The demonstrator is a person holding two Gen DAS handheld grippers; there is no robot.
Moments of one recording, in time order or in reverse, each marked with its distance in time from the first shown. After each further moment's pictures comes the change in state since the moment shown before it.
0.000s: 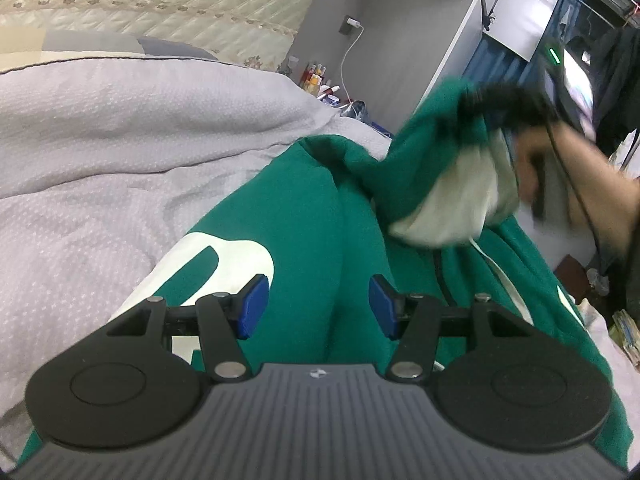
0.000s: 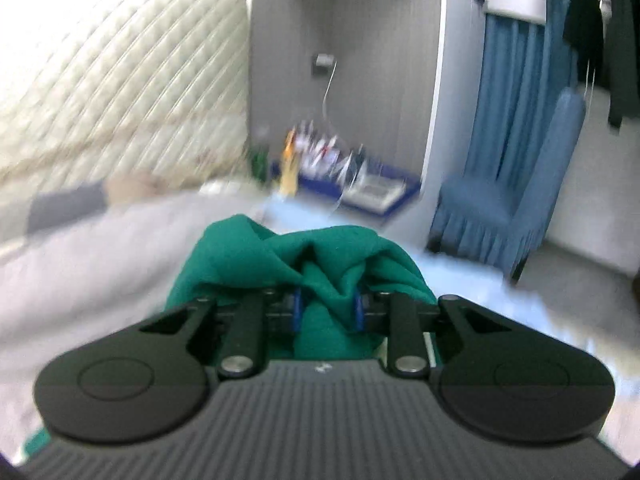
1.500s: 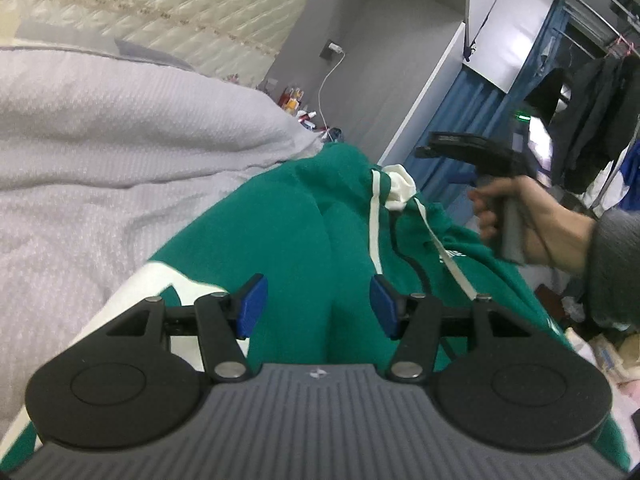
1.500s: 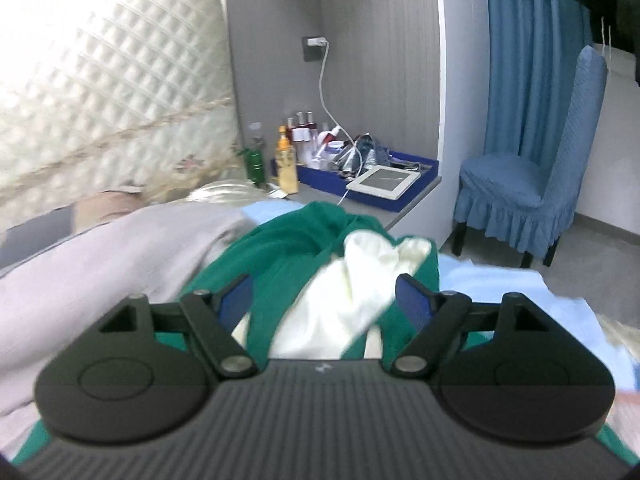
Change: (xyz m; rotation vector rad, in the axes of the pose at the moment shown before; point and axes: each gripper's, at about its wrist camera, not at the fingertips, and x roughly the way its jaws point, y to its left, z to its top) left arm 0.037 0.016 0.003 -0.053 -0.080 -0.102; right arm 0.041 -0.045 -0.033 0.108 0.085 0.121
